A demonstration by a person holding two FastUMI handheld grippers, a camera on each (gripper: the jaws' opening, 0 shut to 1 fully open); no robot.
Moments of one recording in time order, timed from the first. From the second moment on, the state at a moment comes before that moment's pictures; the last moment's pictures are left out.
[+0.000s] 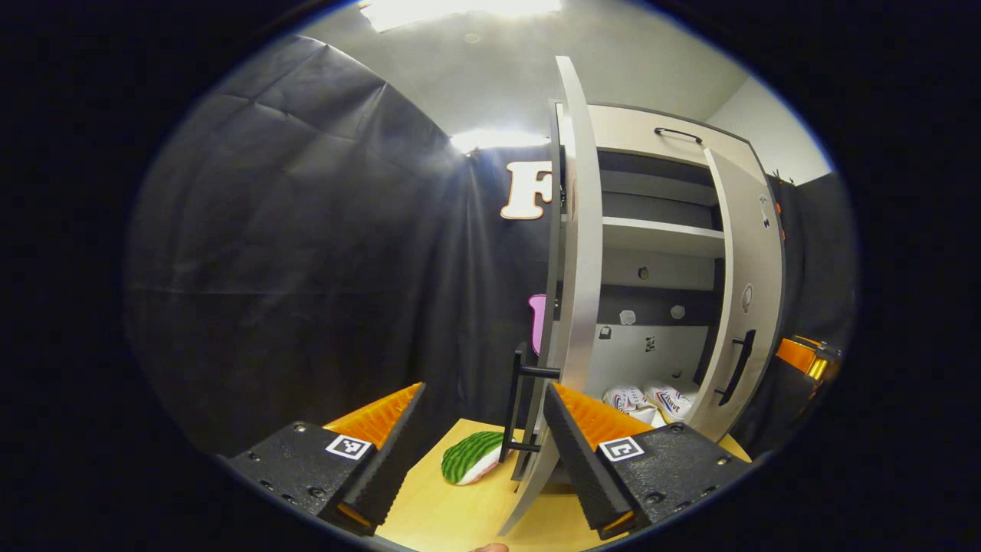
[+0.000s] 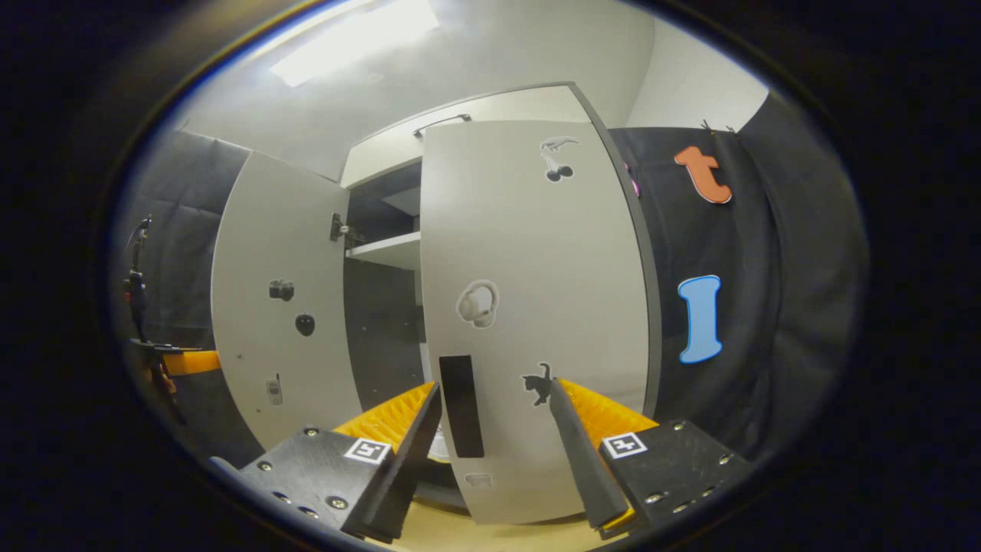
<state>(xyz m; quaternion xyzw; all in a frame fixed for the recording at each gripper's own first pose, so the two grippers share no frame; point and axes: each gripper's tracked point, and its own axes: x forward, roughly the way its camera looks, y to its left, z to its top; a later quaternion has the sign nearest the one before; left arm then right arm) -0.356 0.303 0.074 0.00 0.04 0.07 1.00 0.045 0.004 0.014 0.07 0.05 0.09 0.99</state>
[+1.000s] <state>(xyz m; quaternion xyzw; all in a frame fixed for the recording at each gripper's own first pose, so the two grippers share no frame) -0.310 0.127 0.062 -0.02 0.04 -0.16 0.99 0.012 -0.072 0.022 0.06 0.04 0.01 1.00</state>
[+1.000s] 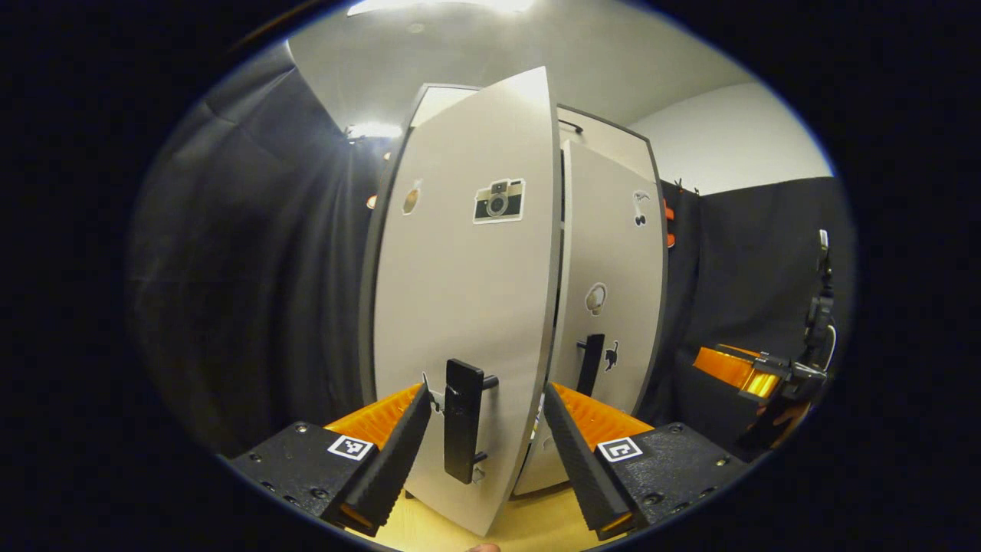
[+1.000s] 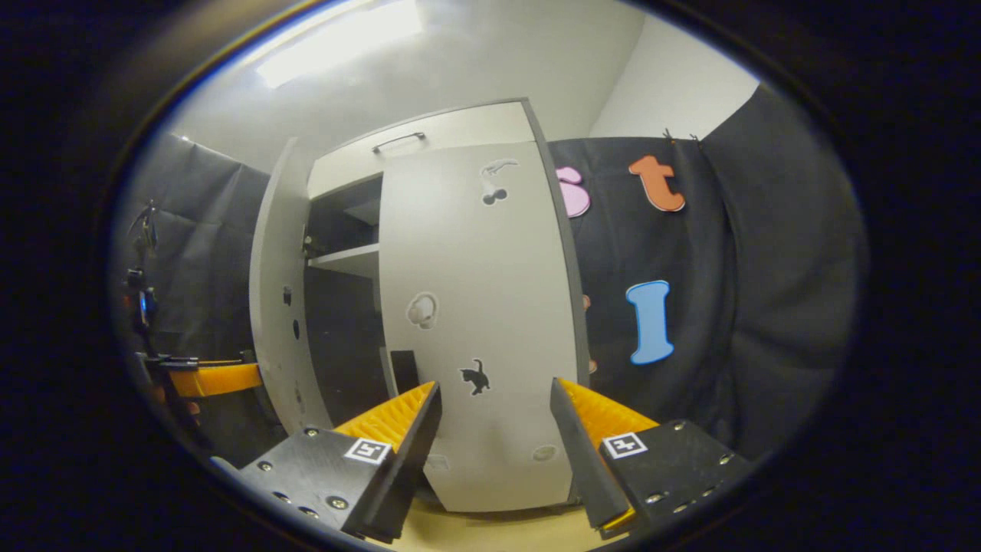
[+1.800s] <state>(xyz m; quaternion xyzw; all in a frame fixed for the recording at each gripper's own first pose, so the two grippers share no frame) -0.304 0.101 0.062 -0.01 0.04 -0.19 0.98 0.006 -0.091 0.012 0.07 0.05 -0.03 1.00</state>
